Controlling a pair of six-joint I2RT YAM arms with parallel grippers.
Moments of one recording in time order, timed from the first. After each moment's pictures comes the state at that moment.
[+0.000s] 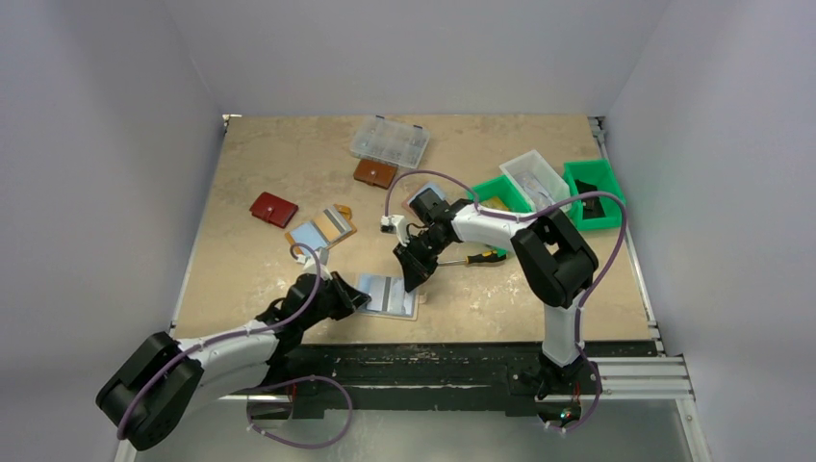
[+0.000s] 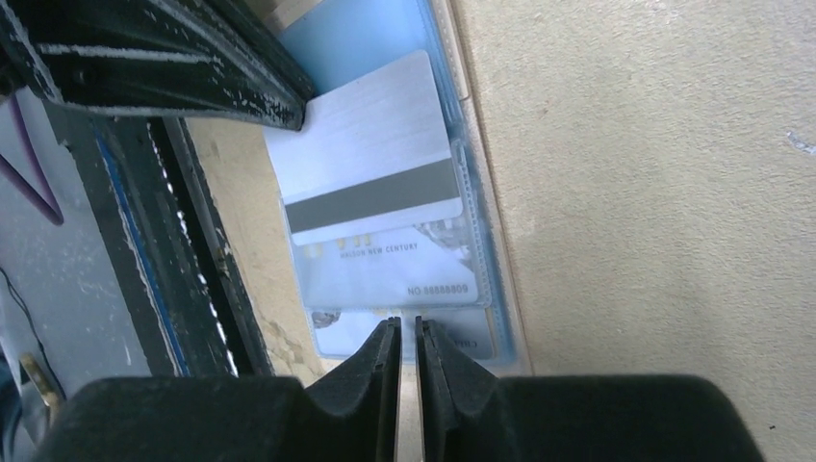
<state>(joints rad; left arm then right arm) -0.64 0.99 0.04 0.40 0.02 -1.01 0.70 1.95 1.24 -0.56 -0.67 -0.20</state>
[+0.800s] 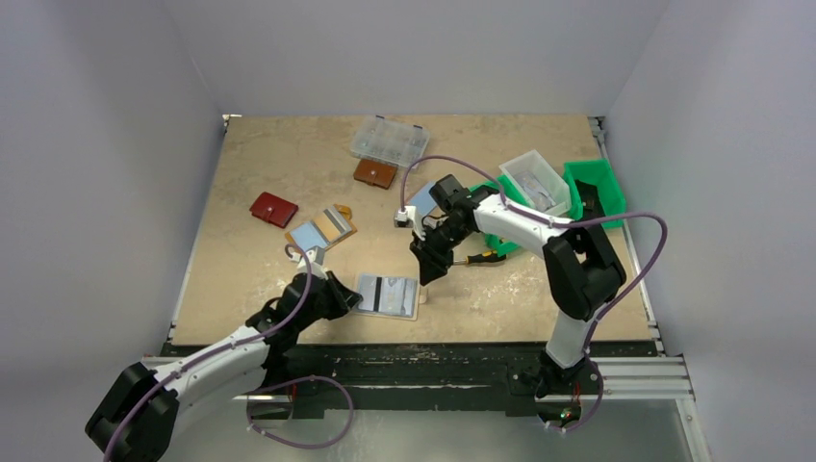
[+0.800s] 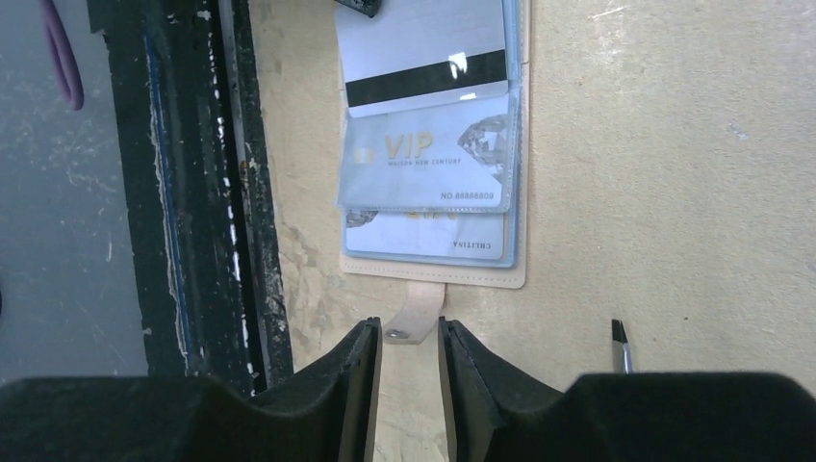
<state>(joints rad) -0.64 0.79 0.08 0.12 -0.04 -0.92 0.63 1.81 1.26 -0.77 -0.75 -0.55</state>
